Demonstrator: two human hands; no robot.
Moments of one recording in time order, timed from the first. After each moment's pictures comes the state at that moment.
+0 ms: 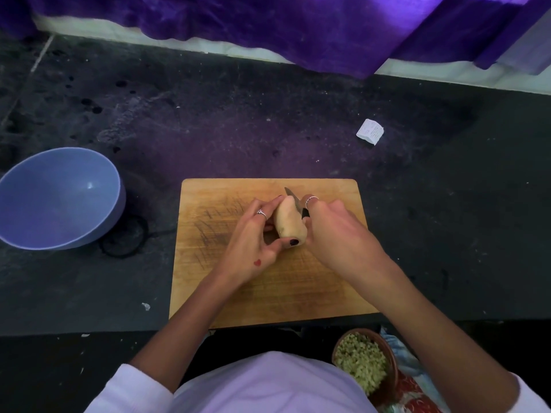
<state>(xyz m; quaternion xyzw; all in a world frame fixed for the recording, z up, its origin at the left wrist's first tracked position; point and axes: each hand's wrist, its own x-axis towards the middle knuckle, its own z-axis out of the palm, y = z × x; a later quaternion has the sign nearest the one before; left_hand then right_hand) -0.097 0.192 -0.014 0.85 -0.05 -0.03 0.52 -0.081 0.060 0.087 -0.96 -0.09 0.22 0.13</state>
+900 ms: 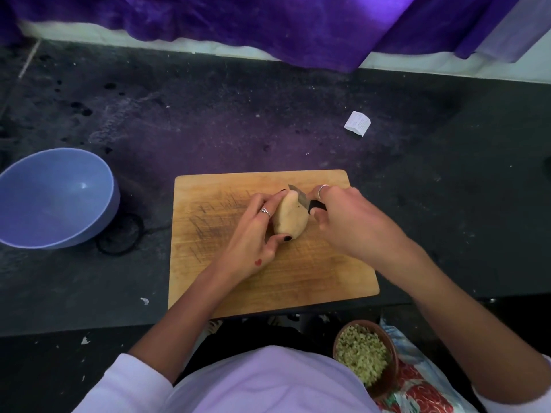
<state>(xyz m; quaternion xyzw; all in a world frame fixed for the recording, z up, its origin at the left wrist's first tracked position) -0.103 0.188 -0.015 0.89 -0.13 -0.02 0.44 -0.087 0.038 0.107 -0.96 -0.05 0.23 0.16</state>
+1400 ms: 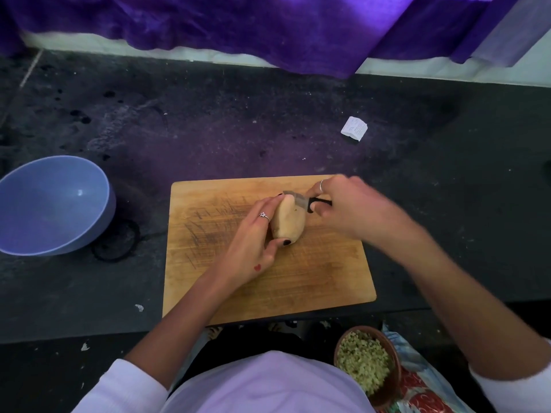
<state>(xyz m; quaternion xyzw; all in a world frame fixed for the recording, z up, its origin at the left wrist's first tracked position) -0.100 0.181 -0.015 0.90 -0.13 -0.02 0.42 -0.063 0.027 0.113 -0.96 -0.05 0.24 0.15</state>
